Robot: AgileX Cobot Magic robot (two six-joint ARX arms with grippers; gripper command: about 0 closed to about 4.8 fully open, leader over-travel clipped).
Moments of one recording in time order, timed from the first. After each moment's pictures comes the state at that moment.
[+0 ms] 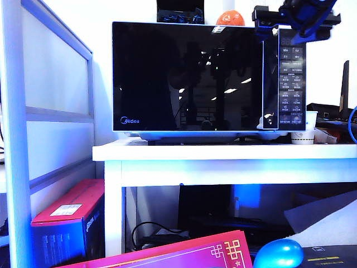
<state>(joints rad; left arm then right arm) -0.42 1.48 2.15 -0.94 0.07 0.12 0.19 1.57 1.27 0.20 0.08 0.05</state>
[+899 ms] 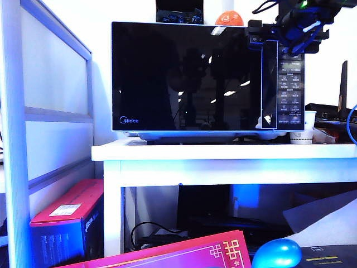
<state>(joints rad) -0.42 1.48 2.15 -0.94 0.07 0.12 0.19 1.71 1.27 0.45 0.10 0.05</state>
